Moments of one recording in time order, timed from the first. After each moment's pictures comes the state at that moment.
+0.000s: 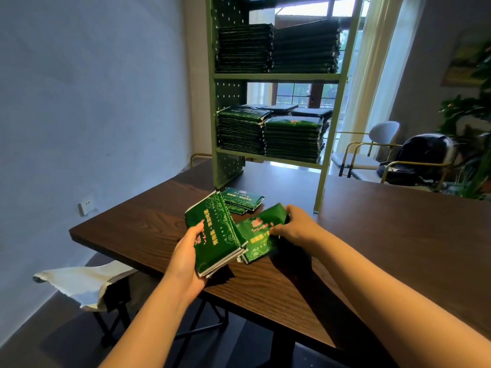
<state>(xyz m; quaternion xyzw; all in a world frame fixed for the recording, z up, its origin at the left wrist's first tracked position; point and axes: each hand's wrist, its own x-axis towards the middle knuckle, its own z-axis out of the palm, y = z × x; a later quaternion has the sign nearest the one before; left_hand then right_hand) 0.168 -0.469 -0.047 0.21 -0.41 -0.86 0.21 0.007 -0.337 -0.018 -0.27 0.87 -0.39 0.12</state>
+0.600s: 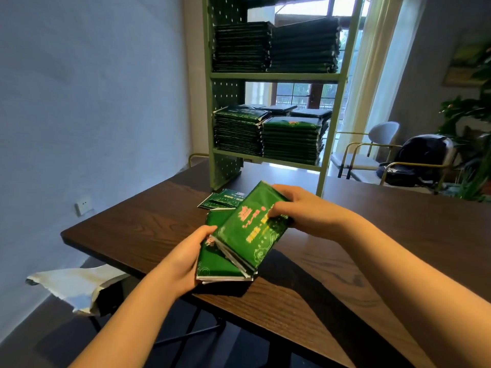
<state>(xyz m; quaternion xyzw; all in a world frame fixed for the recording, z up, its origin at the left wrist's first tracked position) 0.155 -0.477 -0.034 0.23 -0.50 -0.83 0.06 0.015 -0.321 0.036 -0.43 0.68 -0.51 0.31</state>
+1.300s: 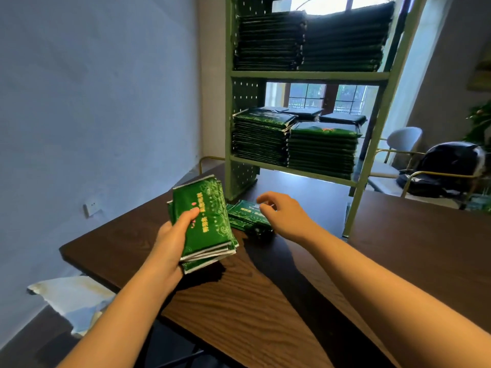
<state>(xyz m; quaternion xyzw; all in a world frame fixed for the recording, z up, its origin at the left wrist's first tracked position) 0.132 -0.547 -0.025 0.25 -0.49 -0.78 0.29 -0.032 -0.424 -0.003 -0.44 0.83 -0.35 -0.02</state>
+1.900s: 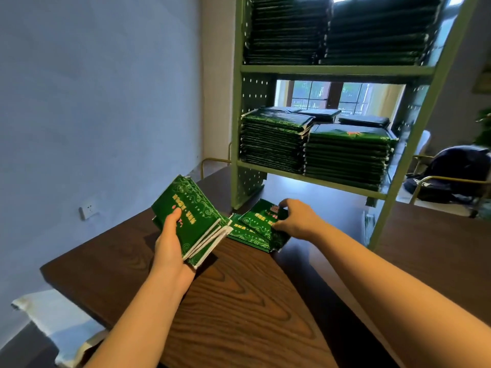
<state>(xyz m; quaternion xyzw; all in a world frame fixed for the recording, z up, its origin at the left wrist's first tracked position) 0.092 -0.587 -0.042 0.25 -0.32 -0.85 0.33 -0.084 -0.454 -0.010 -0.33 0.91 -0.24 0.04</state>
